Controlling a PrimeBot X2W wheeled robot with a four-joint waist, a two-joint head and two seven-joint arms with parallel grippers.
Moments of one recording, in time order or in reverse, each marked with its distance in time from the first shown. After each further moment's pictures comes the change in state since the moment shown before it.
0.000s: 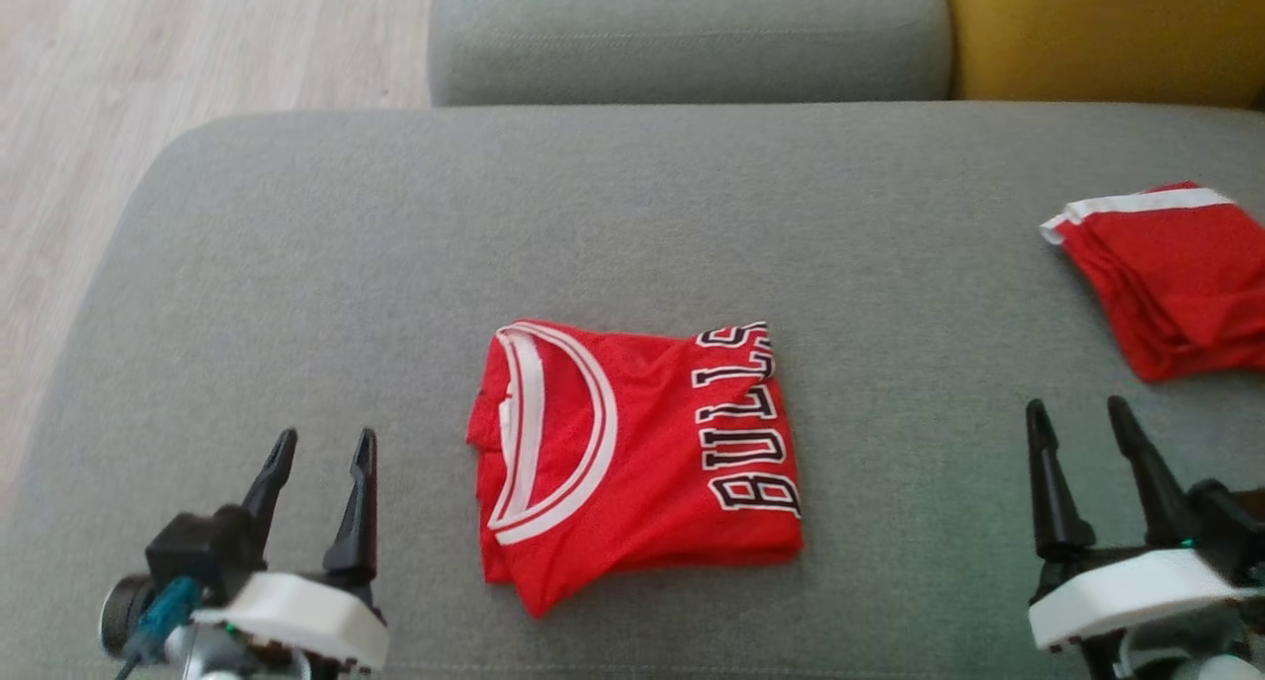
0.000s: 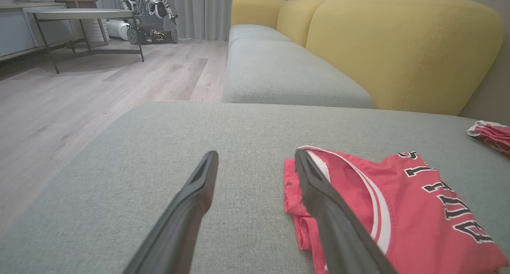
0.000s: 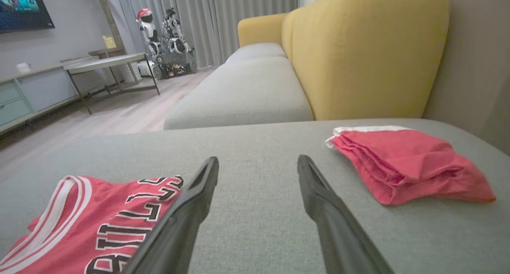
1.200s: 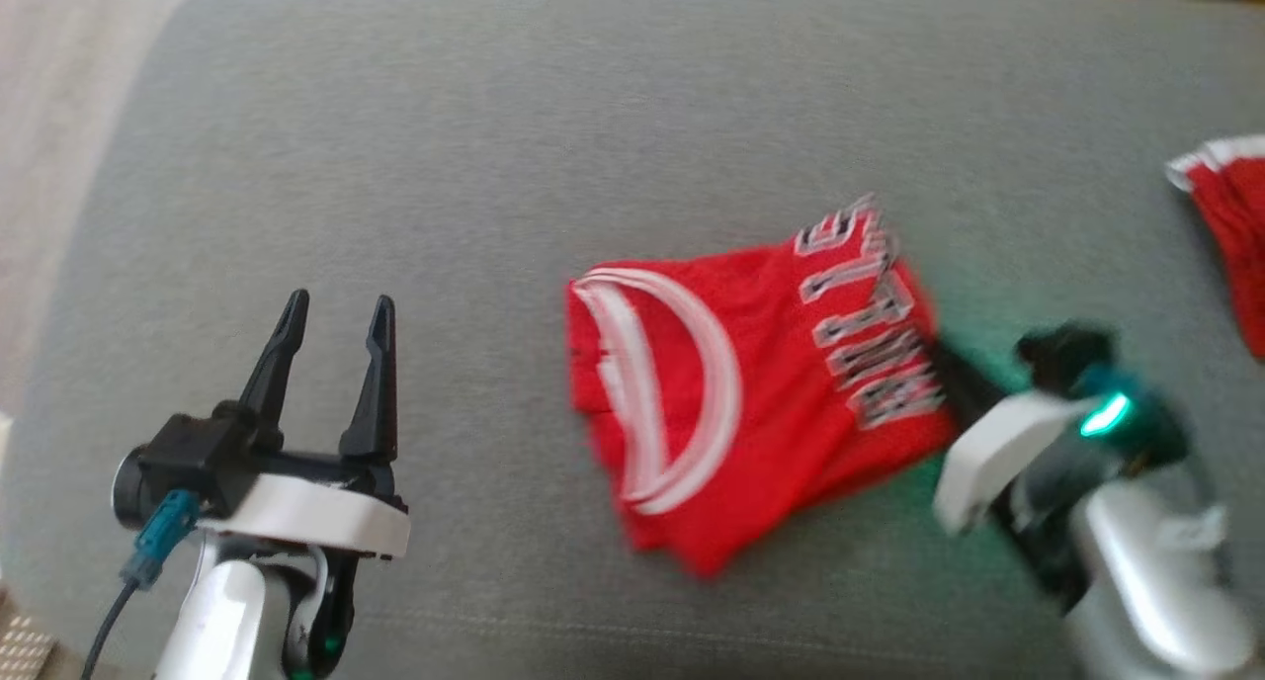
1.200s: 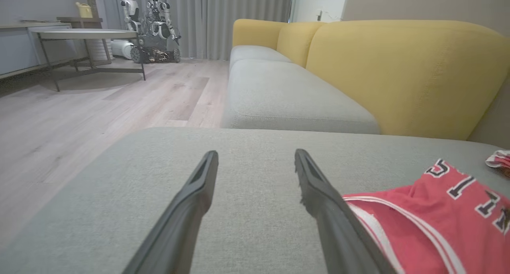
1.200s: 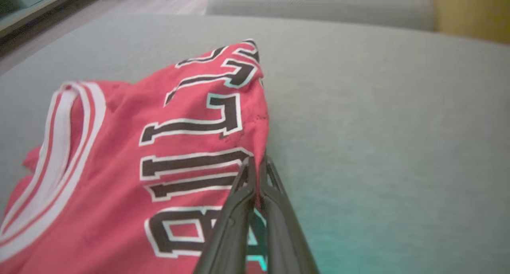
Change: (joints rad) left arm -0.200 -0.013 -0.049 0.006 -0.005 -0.015 -0.097; right arm -0.374 -0.107 0.267 0.381 0.034 0.000 0.196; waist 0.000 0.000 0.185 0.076
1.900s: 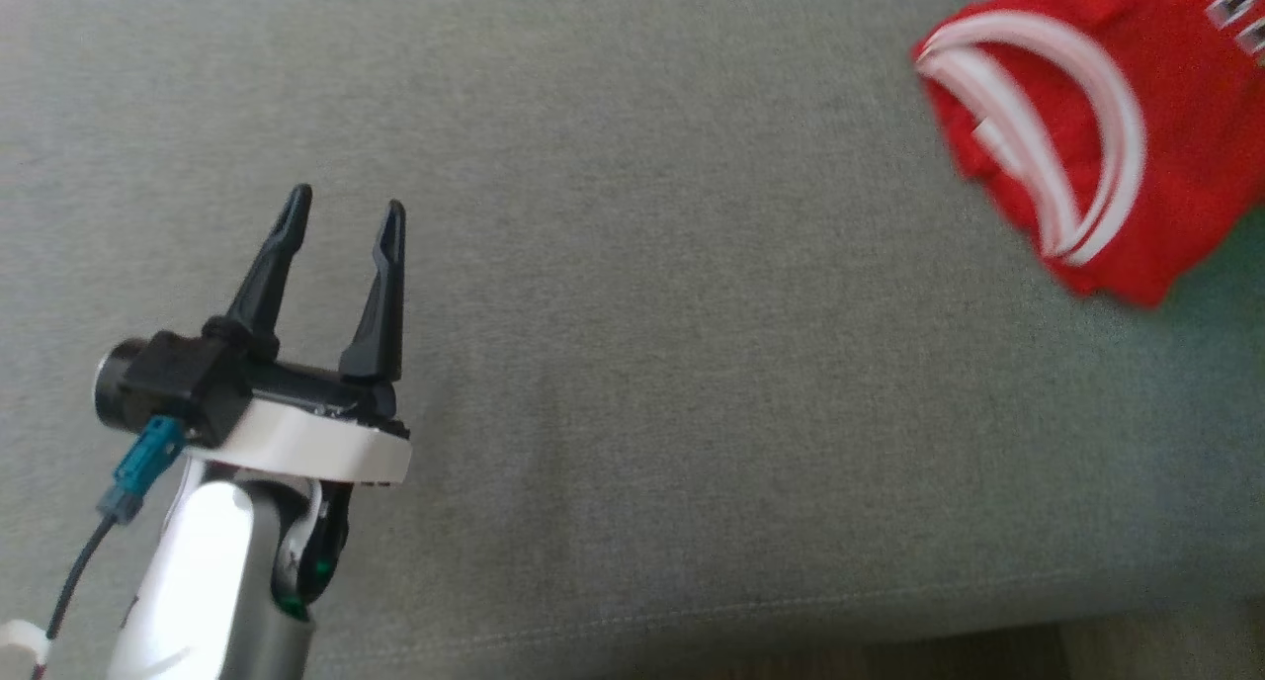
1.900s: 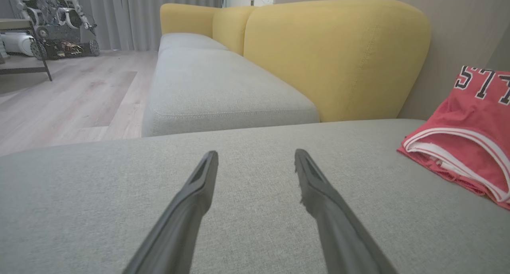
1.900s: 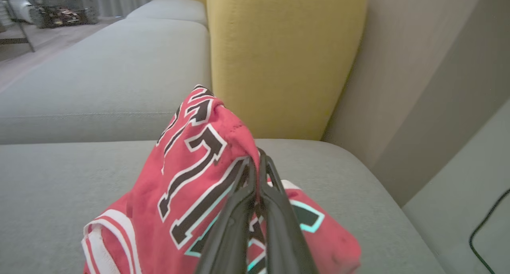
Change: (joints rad) left arm -0.129 0.030 -0.033 -0.042 0.009 -0.027 0.011; right arm -0.451 -0.231 -0.312 0.132 0.012 0.000 -0.020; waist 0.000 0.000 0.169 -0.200
